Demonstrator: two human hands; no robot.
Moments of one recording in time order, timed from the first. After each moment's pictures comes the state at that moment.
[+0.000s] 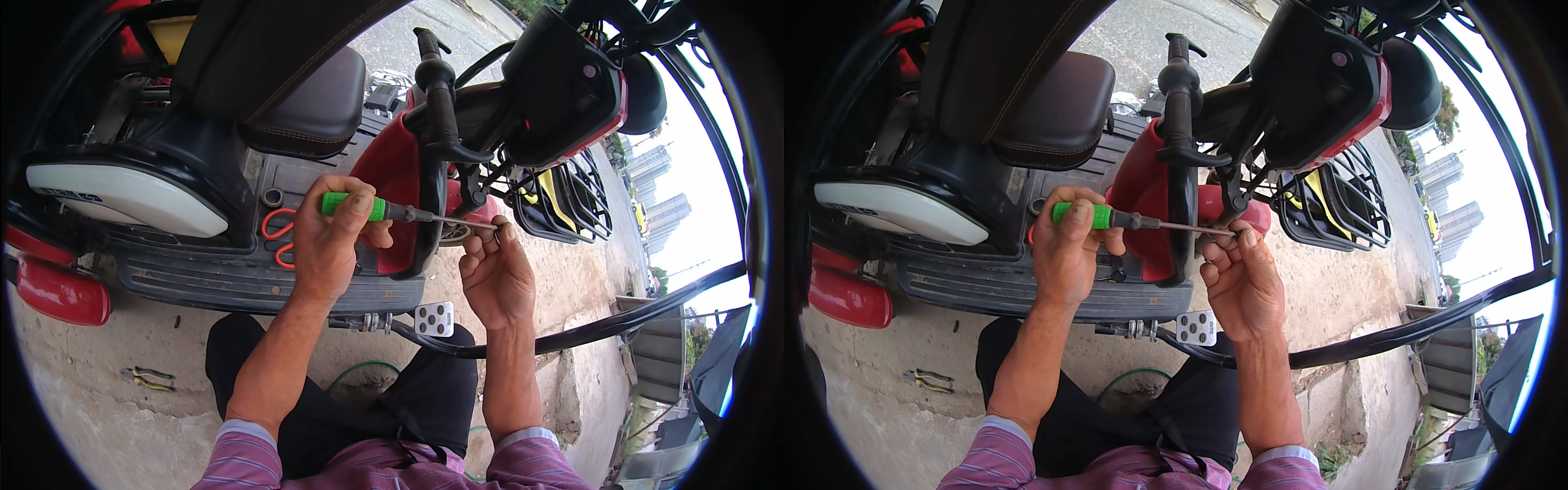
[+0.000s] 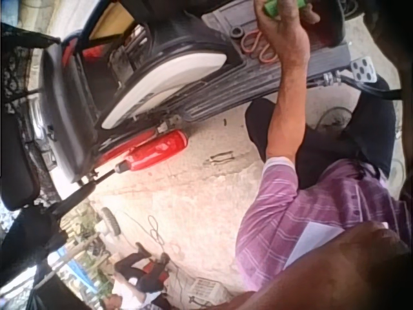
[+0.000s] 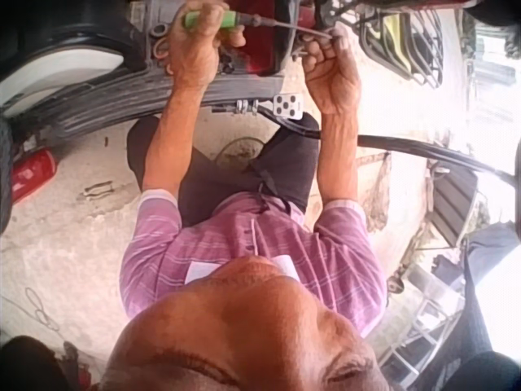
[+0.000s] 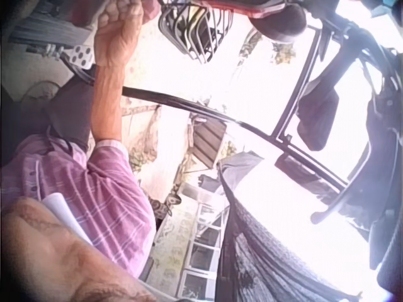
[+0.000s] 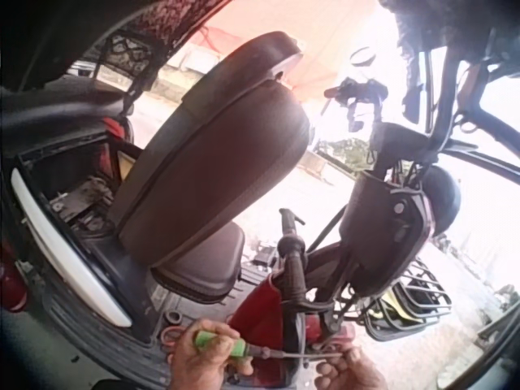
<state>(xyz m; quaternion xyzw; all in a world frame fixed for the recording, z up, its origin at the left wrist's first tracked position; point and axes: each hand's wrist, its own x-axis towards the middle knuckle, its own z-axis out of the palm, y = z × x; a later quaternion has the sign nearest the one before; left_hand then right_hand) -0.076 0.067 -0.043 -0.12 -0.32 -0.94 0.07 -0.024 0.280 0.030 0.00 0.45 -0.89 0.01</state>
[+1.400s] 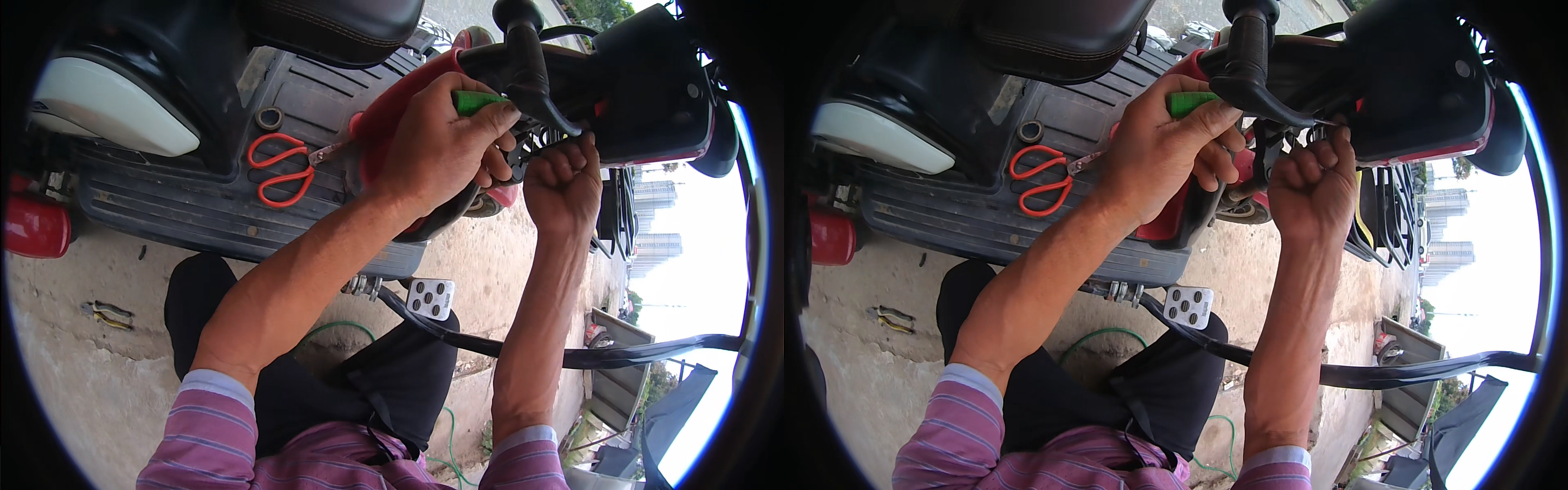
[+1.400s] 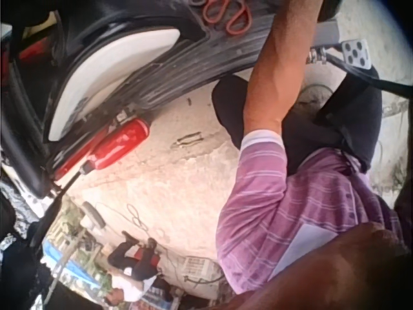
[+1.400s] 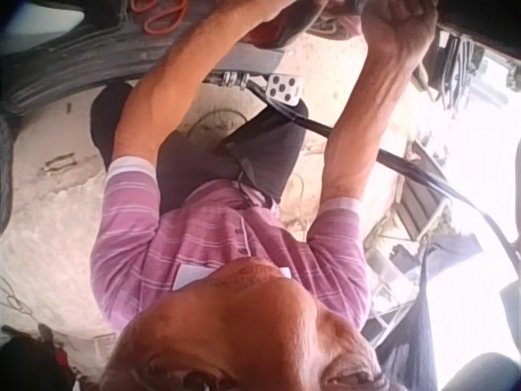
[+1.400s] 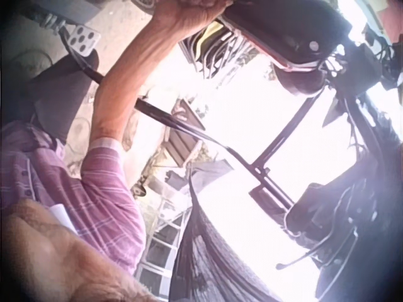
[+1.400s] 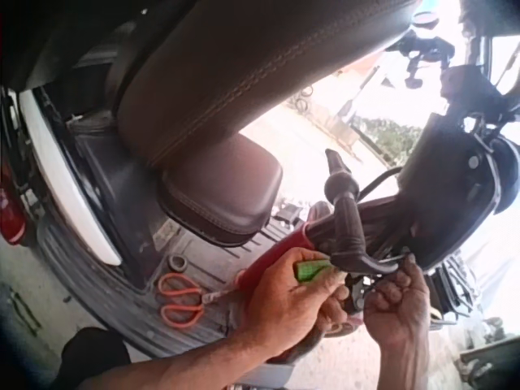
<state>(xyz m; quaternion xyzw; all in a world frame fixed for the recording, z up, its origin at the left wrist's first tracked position) -0.133 0.132 -0.024 -0.13 -0.33 -0.94 -0.02 -0.138 0.308 0.056 0.08 0.46 -0.88 -0.07</state>
